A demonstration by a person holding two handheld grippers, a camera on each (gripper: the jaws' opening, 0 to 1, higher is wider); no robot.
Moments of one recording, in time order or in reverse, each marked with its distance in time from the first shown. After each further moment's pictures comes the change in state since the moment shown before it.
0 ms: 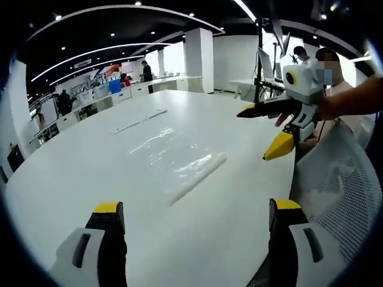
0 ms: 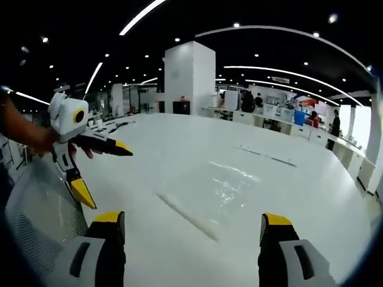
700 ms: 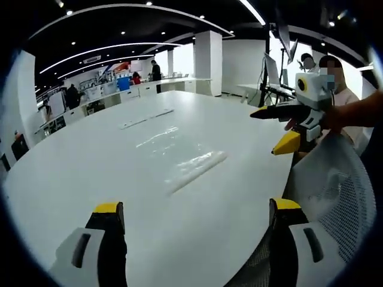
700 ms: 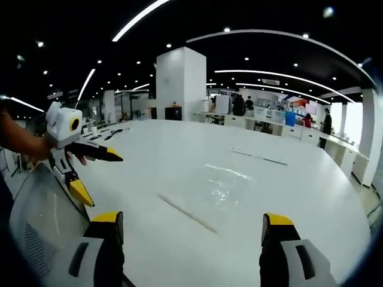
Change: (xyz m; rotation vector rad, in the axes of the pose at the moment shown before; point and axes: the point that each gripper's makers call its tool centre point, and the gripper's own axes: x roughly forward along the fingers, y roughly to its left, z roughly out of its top) left arm -0.026 -0.005 -0.010 -0.063 -0.012 0.050; right arm -0.027 0.003 -0.002 0.024 -0.036 -0.064
